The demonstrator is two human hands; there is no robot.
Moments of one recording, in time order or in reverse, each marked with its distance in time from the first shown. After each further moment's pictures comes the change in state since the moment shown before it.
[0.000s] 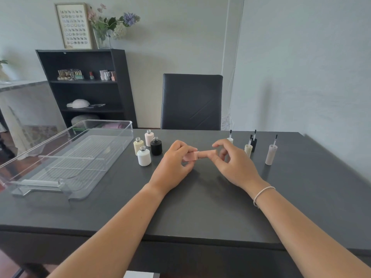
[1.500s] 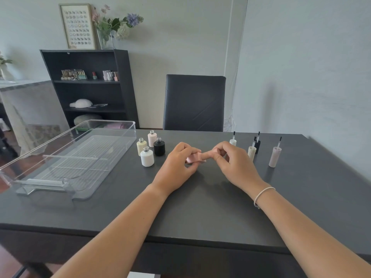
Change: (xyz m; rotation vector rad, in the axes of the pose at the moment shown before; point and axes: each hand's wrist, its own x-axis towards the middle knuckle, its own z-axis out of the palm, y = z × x) left_hand 0.001 -0.001 0.000 -0.059 -0.026 -0.034; right_hand 0.004 -0.007 0.004 0.022 0.026 -0.085
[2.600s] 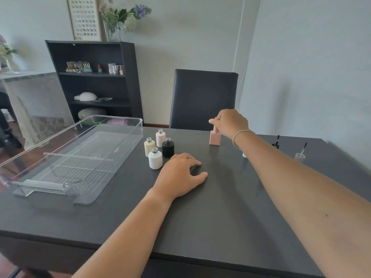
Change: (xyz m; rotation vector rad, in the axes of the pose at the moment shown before) left_hand -0.001 -0.028 -0.008 0.277 -0.202 -0.218; right_hand 0.142 -0.003 0.029 -0.473 -0.160 0.355
